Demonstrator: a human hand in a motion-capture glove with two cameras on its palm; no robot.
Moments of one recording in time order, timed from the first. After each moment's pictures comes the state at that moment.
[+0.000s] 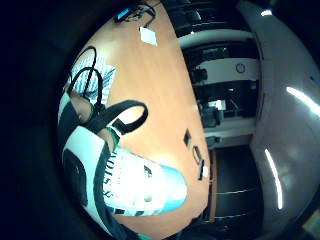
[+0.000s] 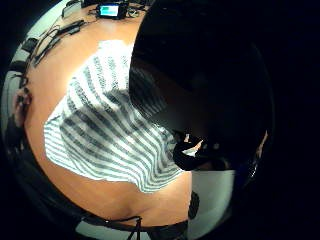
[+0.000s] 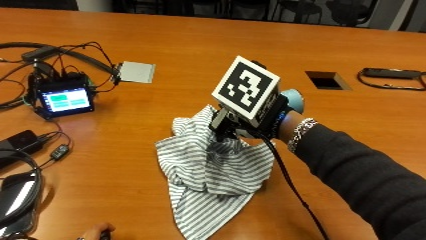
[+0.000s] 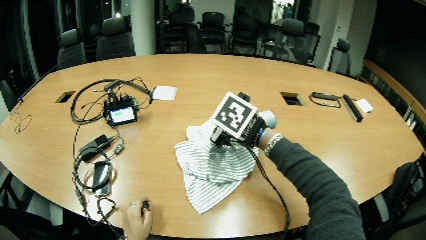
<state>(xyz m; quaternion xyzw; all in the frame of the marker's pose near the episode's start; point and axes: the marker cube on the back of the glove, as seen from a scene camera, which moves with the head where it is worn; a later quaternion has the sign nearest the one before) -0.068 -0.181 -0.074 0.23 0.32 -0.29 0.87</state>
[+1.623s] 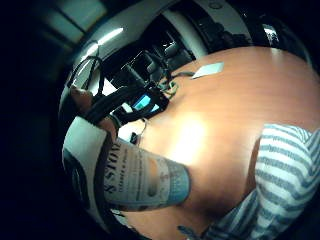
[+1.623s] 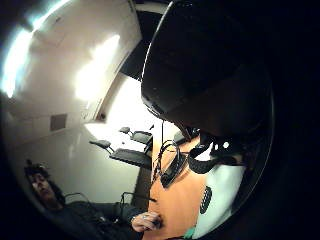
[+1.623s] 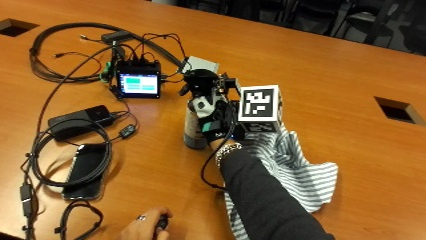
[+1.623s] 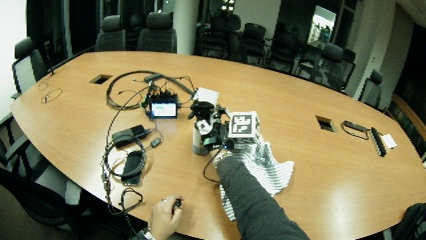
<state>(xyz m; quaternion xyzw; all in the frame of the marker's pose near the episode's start) -0.129 -0.241 -0.018 0.33 -0.51 -0.04 0.79</state>
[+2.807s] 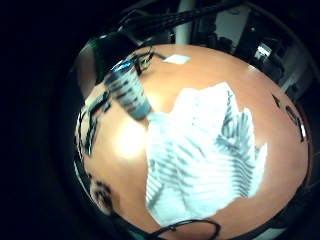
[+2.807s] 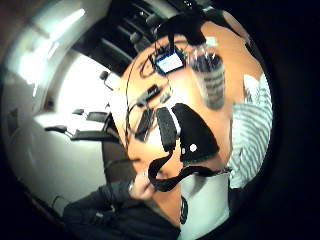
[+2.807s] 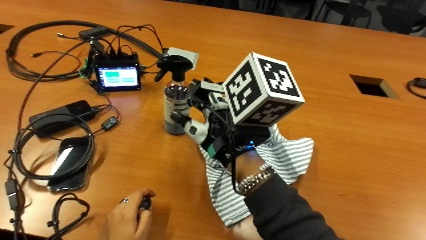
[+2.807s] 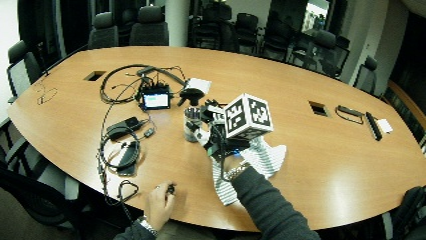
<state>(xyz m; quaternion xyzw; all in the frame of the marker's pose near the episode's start) -0.142 -0.128 -0.069 0.21 -0.21 -0.07 0.95</state>
